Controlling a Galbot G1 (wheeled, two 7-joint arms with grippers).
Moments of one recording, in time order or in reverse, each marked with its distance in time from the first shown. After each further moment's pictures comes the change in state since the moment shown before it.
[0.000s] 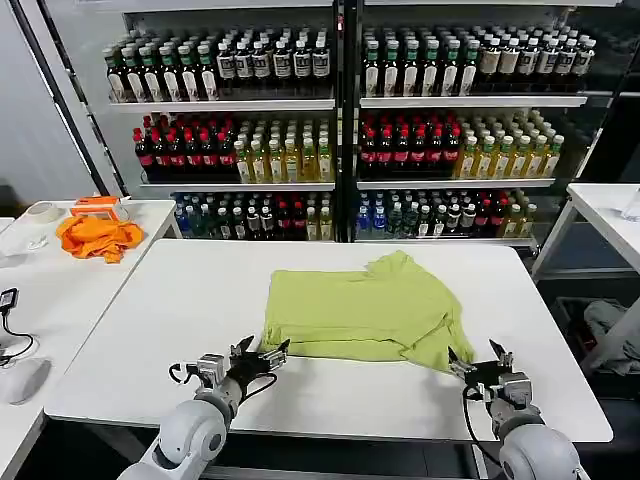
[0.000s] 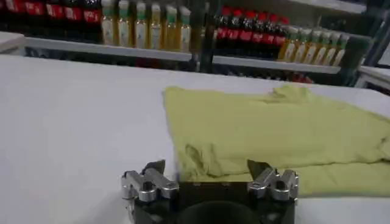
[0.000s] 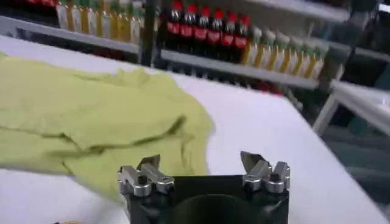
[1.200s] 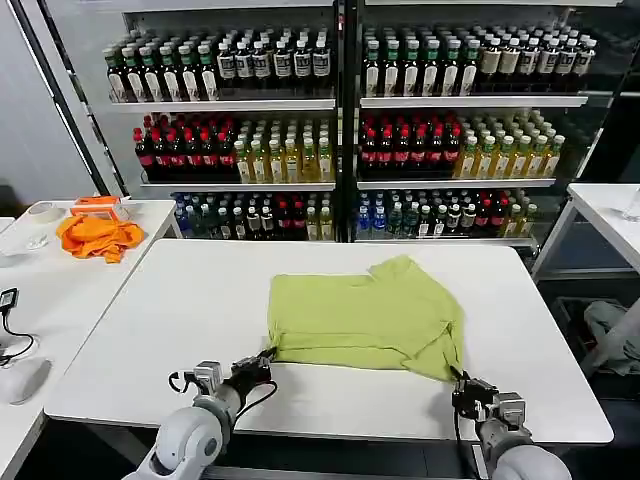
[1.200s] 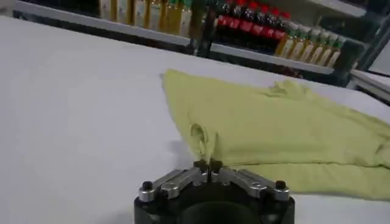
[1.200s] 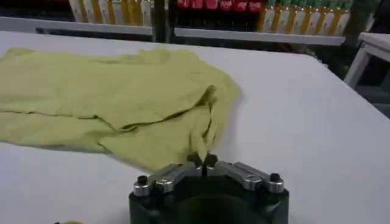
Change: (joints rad) left arm 0.080 0.013 -0.050 -0.064 -0.100 0.028 0.021; right arm -0.147 -0.007 0.027 0.116 0.029 0.009 -0.017
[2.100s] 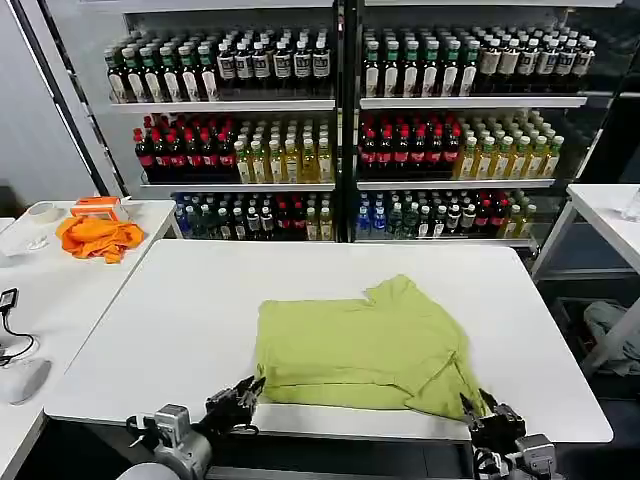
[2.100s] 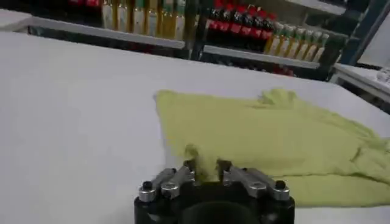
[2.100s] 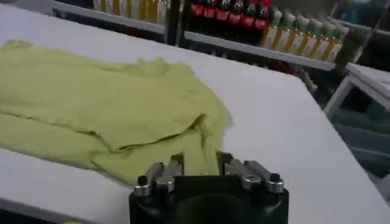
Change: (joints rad) left arm 0.297 0.082 -0.145 -0.309 0.032 0.034 -0.023; right arm -0.206 -0.063 0.116 0.229 -0.082 -0.021 0.024
